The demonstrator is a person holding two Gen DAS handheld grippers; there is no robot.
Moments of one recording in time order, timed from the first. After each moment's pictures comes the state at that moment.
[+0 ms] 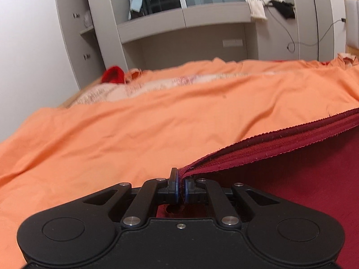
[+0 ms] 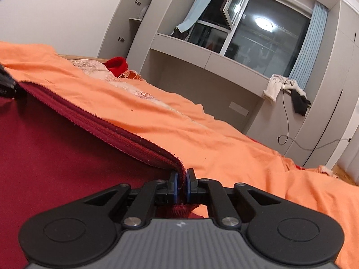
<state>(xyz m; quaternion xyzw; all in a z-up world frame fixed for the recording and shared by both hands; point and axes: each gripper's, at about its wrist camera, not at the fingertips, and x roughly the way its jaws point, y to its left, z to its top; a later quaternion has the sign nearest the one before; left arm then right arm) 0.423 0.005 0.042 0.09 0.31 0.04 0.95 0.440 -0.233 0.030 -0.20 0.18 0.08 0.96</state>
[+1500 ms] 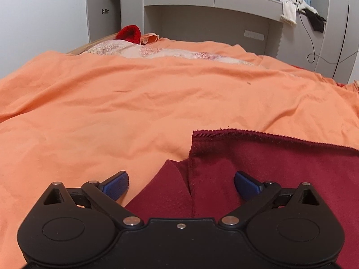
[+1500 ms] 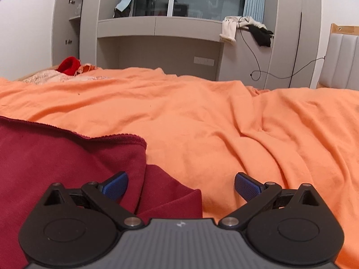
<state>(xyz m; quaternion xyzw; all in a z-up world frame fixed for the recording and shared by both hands) 0.428 0.059 0.028 -0.04 0.36 0.06 0.93 0.444 -0.337 0.010 -0.04 0.26 0.00 0.96</state>
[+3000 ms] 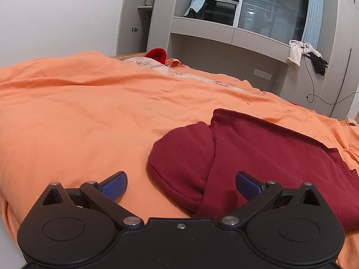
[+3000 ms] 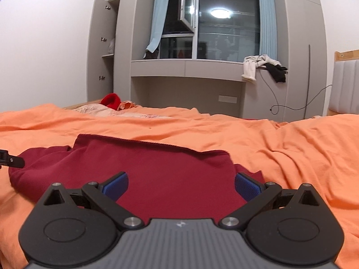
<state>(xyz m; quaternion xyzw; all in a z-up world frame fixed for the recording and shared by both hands) 0.242 0.074 0.034 -0.11 0.26 0.09 0.95 0.259 -0.234 0.061 -0.02 0.16 0.07 0.98</state>
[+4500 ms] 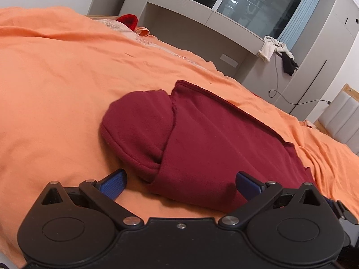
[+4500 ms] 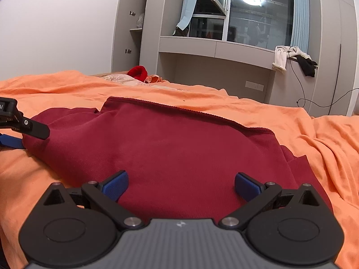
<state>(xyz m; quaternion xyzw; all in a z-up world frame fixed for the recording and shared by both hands) 0.259 0.076 0.011 -0.22 0.31 -0.04 0.92 0.271 -0.185 0.022 -0.07 0.21 0.13 0.97</state>
